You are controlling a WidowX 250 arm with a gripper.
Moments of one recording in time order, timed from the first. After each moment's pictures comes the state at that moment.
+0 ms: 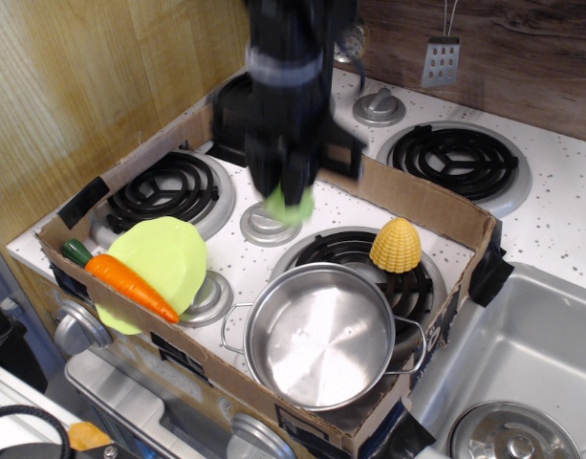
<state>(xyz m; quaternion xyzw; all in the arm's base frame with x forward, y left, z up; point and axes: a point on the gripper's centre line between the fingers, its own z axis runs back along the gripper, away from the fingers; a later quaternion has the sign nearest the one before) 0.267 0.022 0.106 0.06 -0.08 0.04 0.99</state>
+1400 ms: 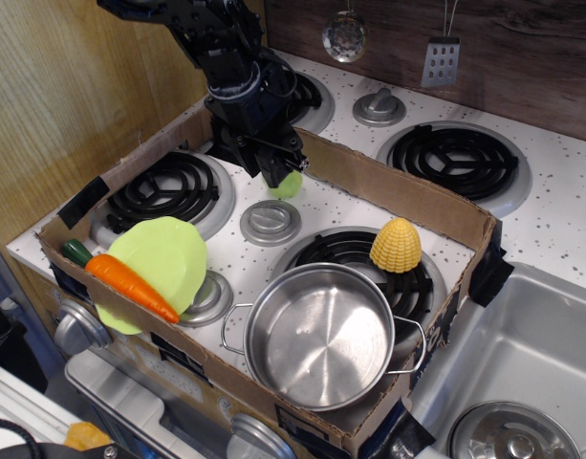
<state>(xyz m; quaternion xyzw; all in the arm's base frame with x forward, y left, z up) 0.334 0.091 0.034 0.01 -0.17 -0.07 0.98</state>
